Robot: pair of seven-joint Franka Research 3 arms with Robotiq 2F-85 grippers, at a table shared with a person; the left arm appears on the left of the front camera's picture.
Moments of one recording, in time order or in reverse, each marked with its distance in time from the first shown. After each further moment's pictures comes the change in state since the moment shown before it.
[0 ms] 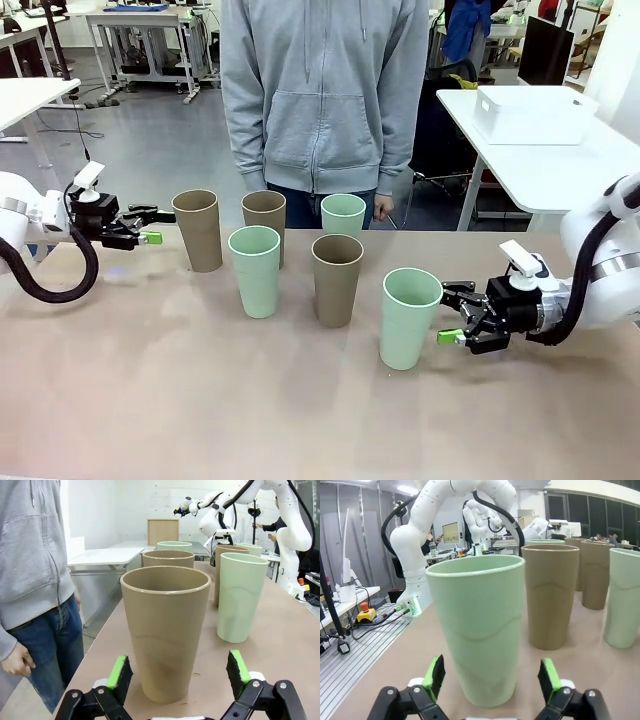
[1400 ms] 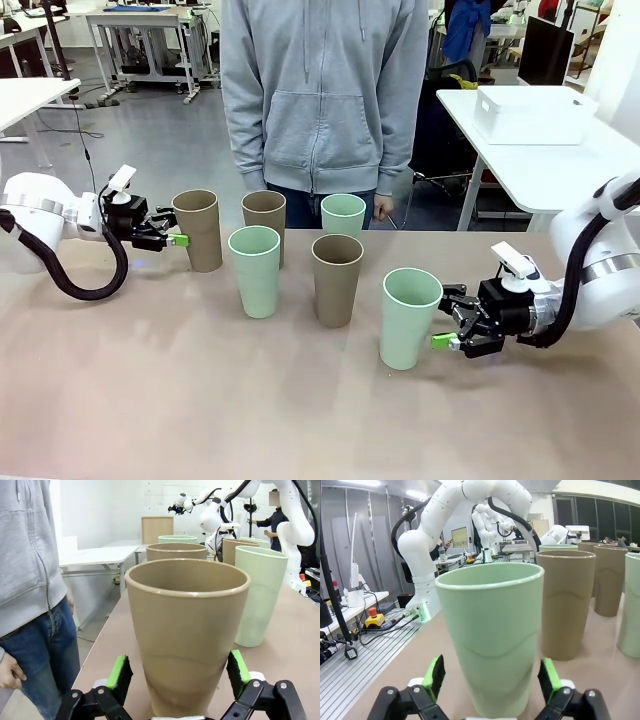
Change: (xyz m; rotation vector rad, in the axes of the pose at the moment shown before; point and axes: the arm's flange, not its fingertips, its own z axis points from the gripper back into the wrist) left arm -0.013 0.026 -0.045 -0.042 0.003 -0.011; right arm 0.001 0.005 -0.015 0.045 -0.022 -0.019
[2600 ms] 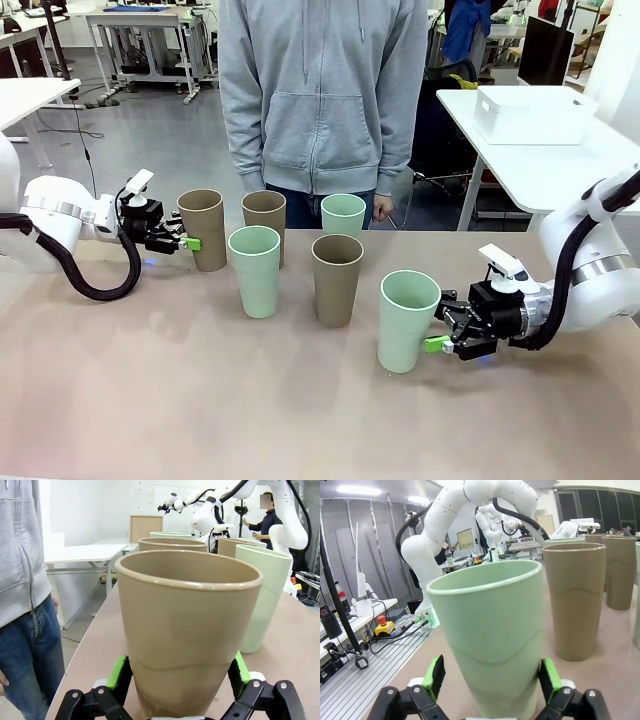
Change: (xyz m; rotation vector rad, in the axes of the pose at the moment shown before) left arm -0.008 0.008 -0.028 -0.066 -0.003 0.045; right arm -0.002 0.001 -0.016 0.038 0.003 -0.081
